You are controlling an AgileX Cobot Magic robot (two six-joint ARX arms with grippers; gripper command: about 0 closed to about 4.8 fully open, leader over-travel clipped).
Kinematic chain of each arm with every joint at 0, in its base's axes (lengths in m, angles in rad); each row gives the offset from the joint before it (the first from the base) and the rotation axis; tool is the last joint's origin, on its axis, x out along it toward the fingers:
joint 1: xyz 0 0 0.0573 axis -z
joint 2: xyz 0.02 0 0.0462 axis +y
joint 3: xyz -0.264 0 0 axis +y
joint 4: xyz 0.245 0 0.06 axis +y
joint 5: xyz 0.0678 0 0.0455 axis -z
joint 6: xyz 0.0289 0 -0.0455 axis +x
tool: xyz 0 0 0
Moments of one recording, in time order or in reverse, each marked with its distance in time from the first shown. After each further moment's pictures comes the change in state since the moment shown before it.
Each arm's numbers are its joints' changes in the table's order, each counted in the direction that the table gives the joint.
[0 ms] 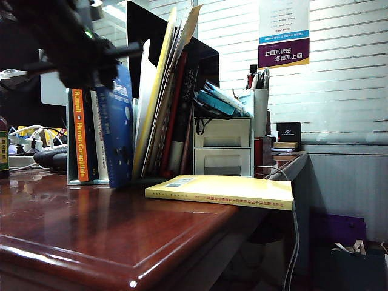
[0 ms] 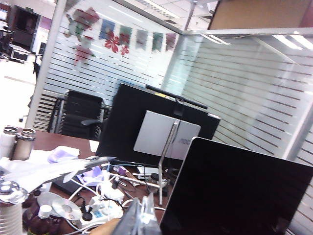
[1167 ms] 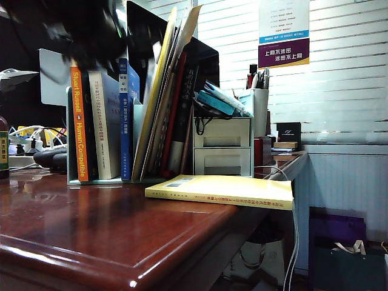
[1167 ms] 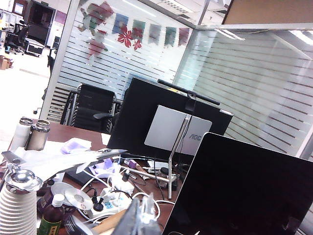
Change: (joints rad) left arm -0.027 0.199 -0.261 -0.232 -0.007 0.137; right arm 0.000 -0.011 0.000 0.051 -0.035 0.001
